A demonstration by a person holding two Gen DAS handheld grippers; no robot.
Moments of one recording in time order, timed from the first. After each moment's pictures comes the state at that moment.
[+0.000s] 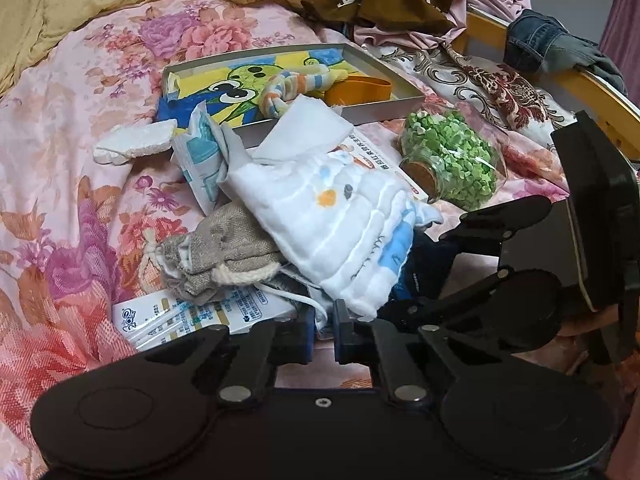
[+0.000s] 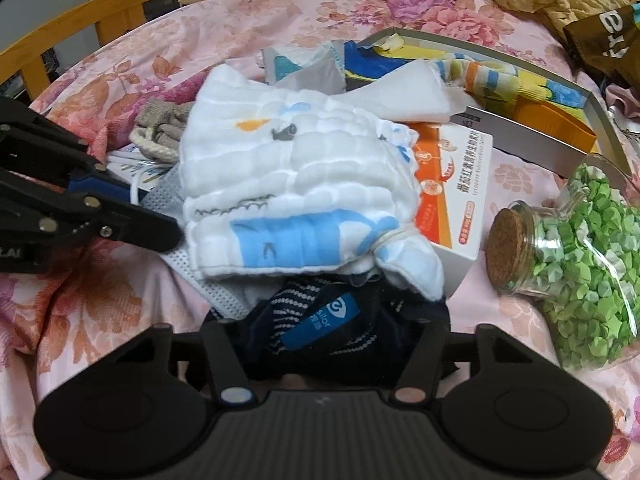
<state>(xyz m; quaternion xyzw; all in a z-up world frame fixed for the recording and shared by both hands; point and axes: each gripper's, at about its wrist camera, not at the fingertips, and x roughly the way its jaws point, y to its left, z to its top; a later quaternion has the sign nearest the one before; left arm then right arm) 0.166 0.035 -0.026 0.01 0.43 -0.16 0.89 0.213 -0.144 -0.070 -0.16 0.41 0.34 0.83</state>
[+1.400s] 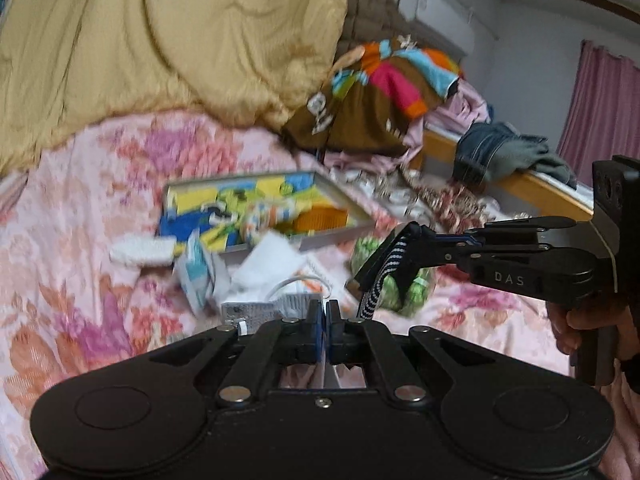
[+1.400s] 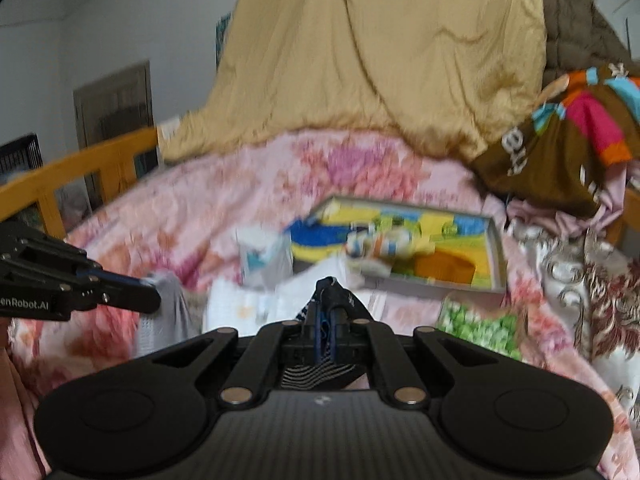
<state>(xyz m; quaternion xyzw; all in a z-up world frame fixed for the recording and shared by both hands) 0.091 0.032 0.055 -0.03 0.26 -0.19 0.95 0.151 -0.221 0.059 -0.06 0.21 0.30 0.93</state>
